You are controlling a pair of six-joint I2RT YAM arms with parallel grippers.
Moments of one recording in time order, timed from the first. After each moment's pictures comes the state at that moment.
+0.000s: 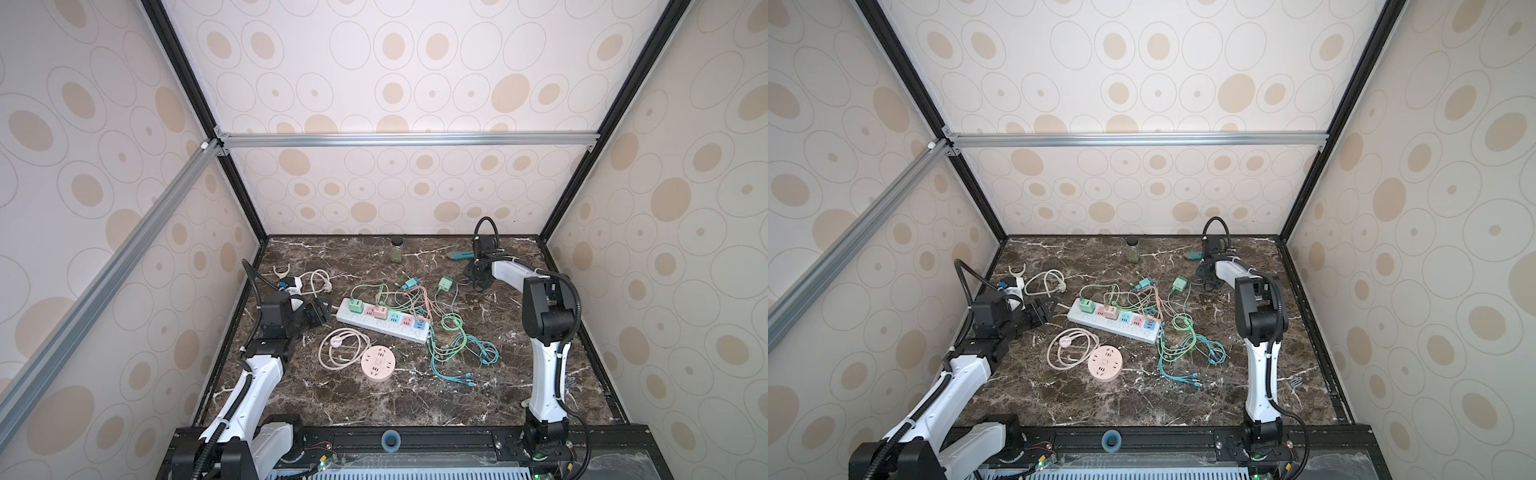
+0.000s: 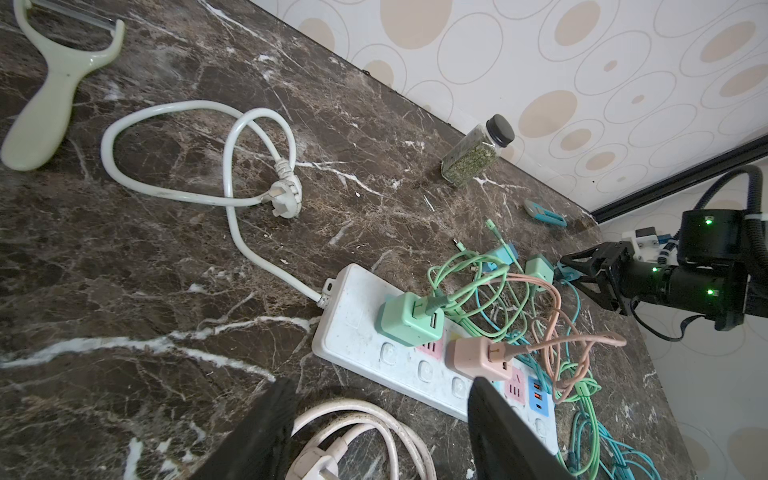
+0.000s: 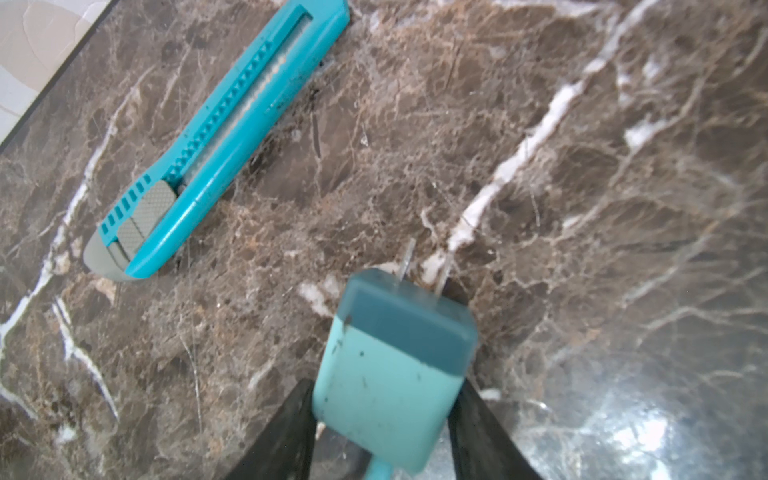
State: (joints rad) left arm 0.02 1.01 0.56 -0.10 0.33 -0.44; right arm 0.15 2.21 1.63 -0.48 0.16 0.79
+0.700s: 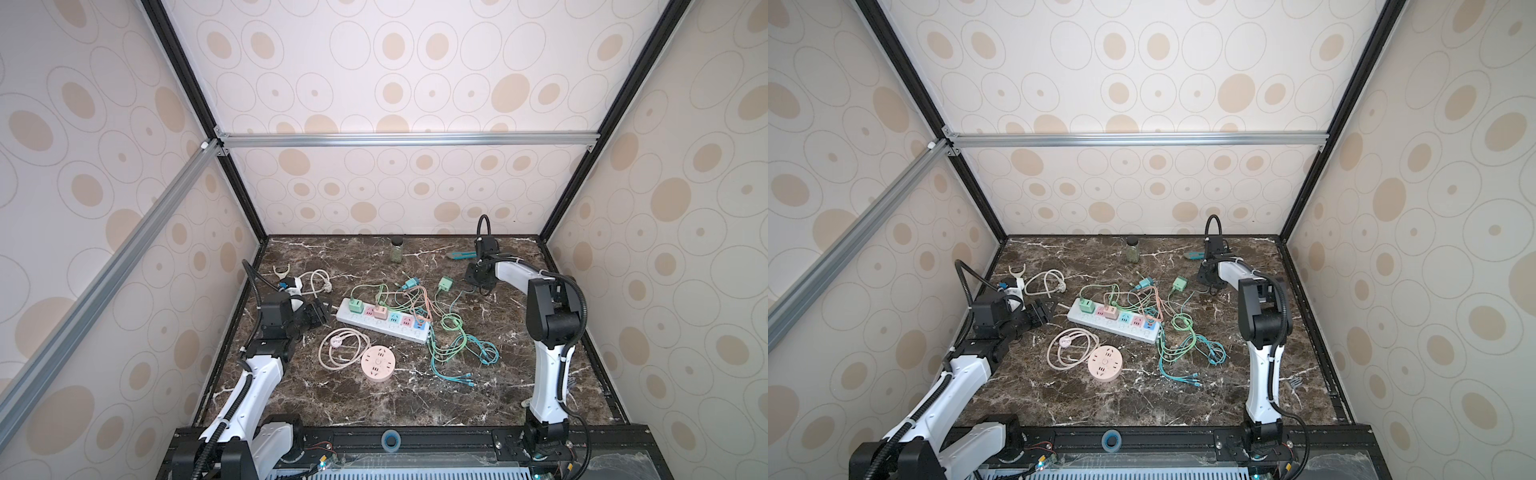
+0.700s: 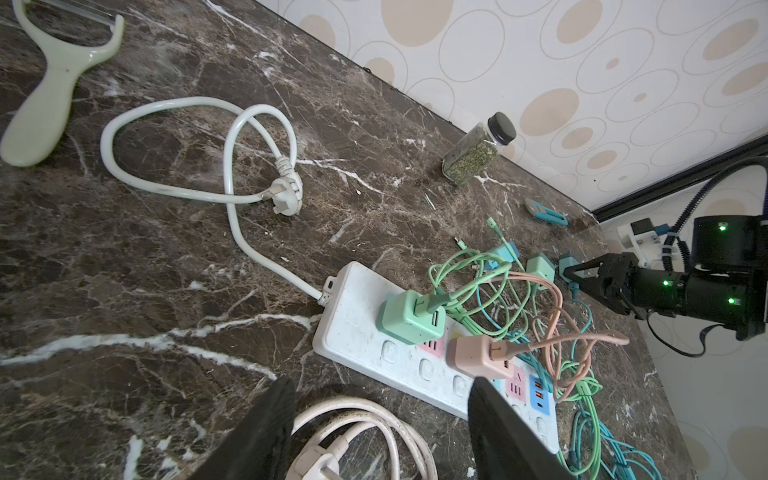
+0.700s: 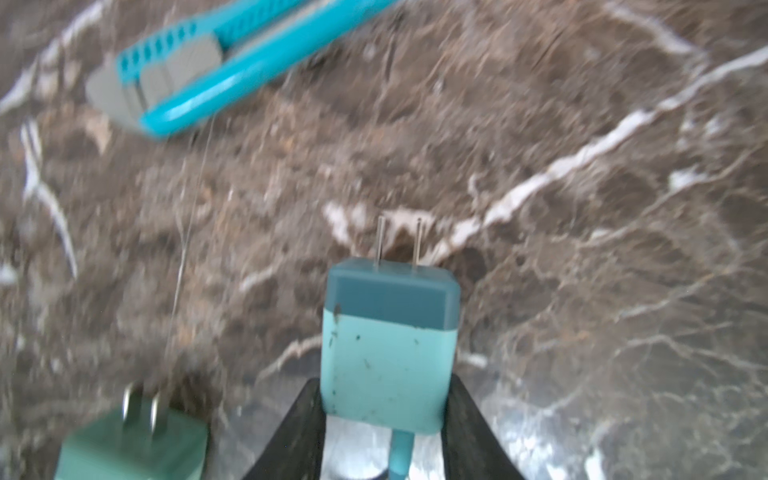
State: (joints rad) left arm 0.02 1.01 0.56 -0.10 0.33 -0.44; right arm 0.14 2.14 1.57 -0.54 0.06 0.41
